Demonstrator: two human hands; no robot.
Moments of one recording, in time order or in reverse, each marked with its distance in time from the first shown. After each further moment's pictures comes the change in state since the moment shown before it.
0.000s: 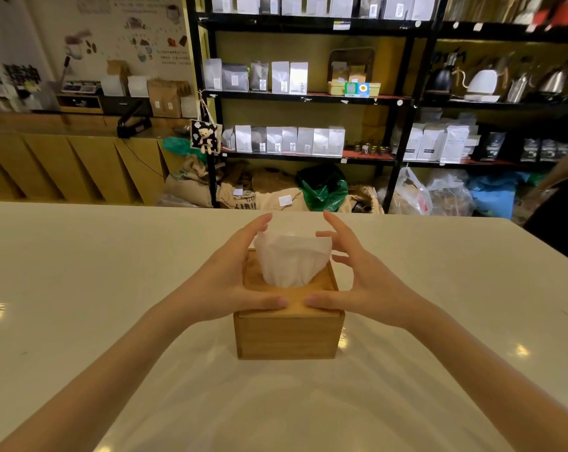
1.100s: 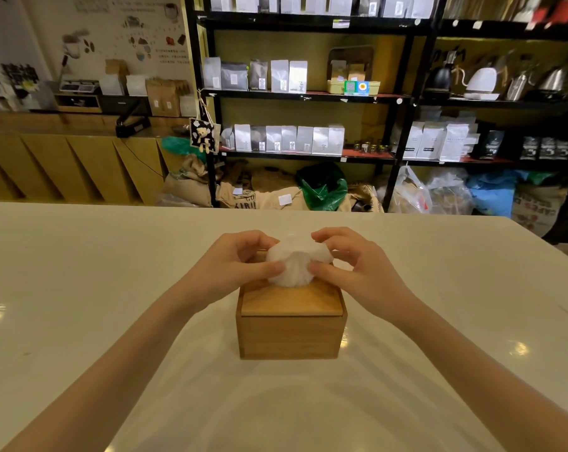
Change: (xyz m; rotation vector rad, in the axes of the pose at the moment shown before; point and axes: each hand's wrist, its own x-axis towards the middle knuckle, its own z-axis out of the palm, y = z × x) left_hand 0.009 0.007 -0.005 -0.425 -0.003 -0.039; right_hand 0.009 0.004 0.005 0.026 0.227 -0.142
